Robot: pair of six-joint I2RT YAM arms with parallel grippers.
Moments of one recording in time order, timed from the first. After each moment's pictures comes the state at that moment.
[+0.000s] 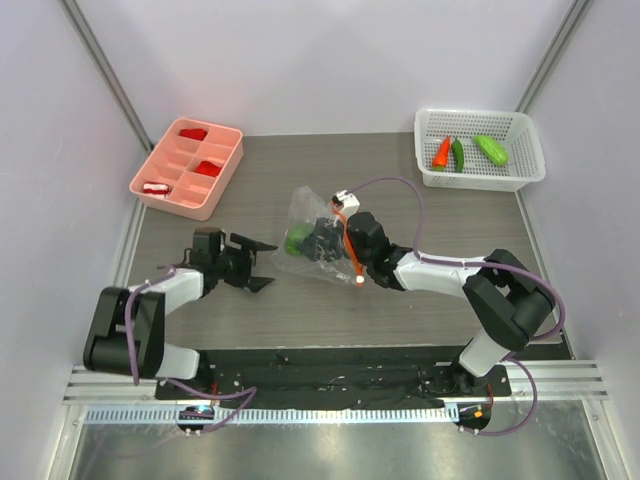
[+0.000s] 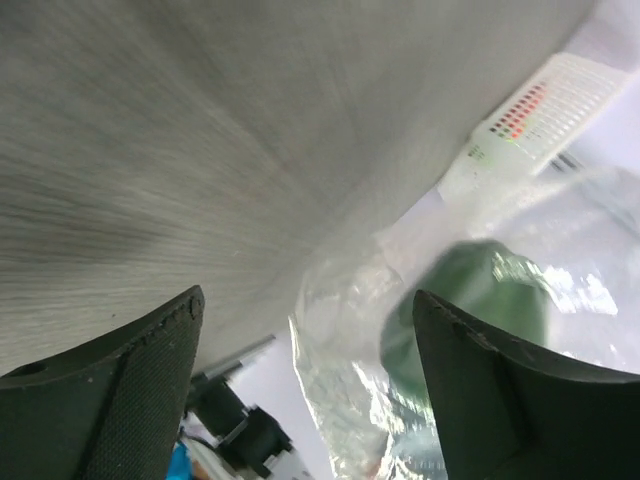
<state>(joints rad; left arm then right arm) -0.13 1.36 0.49 0.07 0.50 -1.49 0.78 1.61 0.83 0.46 -0.11 0.58</state>
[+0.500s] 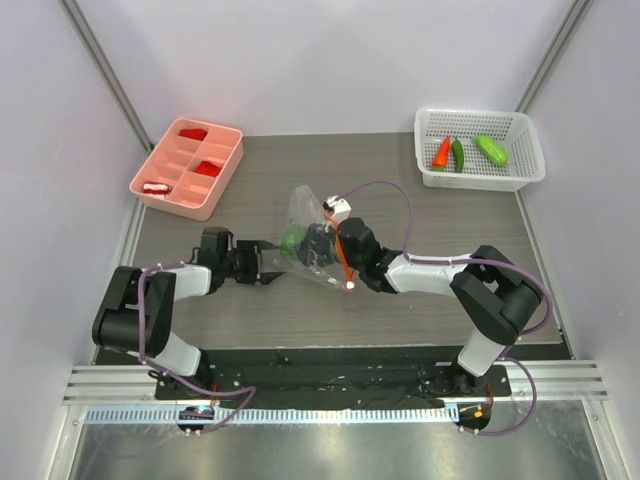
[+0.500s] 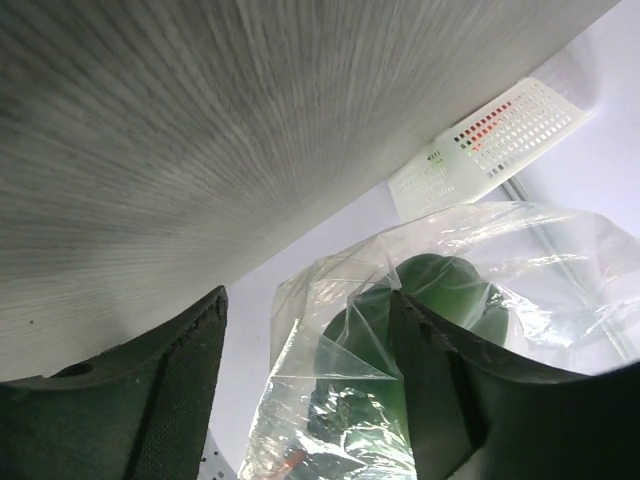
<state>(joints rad) -0.17 1.51 0.50 0.21 0.58 -1.77 0.82 1.67 0.84 0.50 -0.06 0.55</state>
